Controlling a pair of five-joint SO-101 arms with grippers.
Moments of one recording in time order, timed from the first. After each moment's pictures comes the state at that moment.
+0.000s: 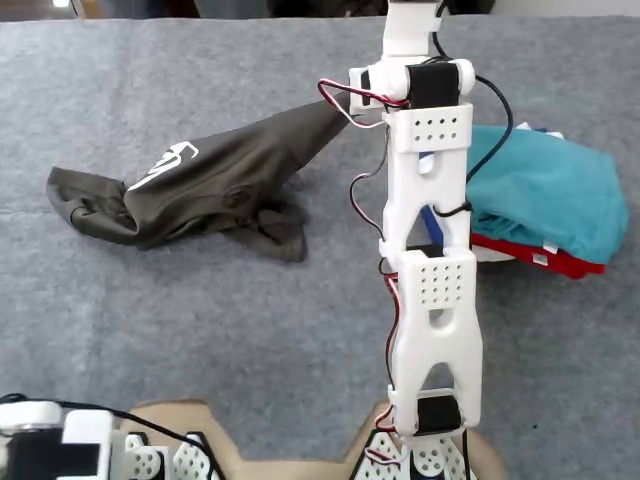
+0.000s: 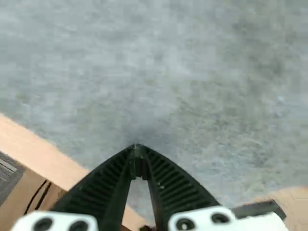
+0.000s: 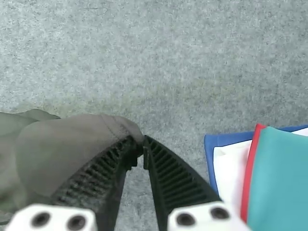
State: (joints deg) left arm -98.2 -18.2 55.3 62.1 -45.0; right arm -6.3 50.2 -88.2 100.6 -2.5
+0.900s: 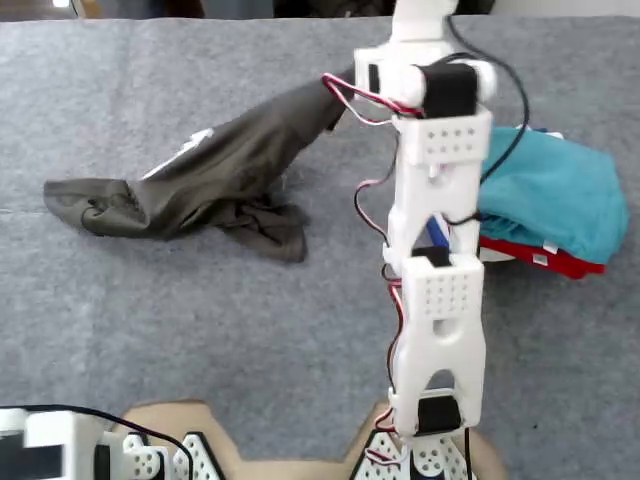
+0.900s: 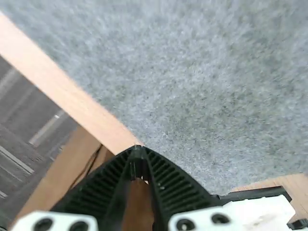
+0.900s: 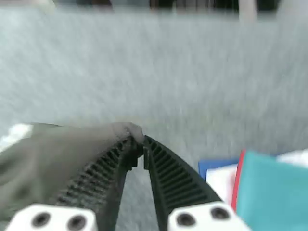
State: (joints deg) left arm -102.2 -14.5 26.4 81.8 -47.1; right arm -8.3 40.7 -93.1 100.6 -0.7
